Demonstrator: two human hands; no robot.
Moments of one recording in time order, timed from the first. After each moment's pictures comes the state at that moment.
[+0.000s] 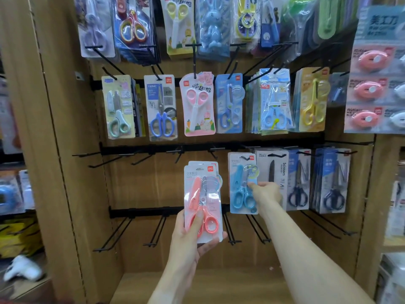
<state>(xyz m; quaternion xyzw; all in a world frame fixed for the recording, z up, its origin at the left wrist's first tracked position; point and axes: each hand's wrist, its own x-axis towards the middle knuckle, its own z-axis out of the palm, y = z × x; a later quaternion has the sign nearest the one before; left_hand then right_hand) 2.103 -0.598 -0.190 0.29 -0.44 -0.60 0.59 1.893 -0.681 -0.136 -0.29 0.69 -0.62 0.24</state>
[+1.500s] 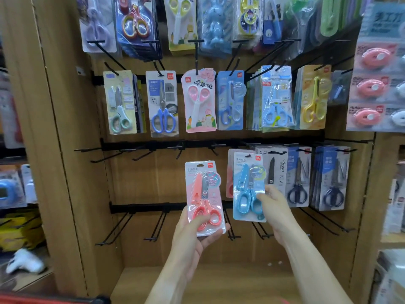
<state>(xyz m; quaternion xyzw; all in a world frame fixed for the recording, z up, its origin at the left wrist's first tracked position) 2.104 -0.596 -0.189 0.25 -0.42 -0.66 0.57 1.899 -0.607 -0.153 -0.43 0.58 -0.62 0.31</state>
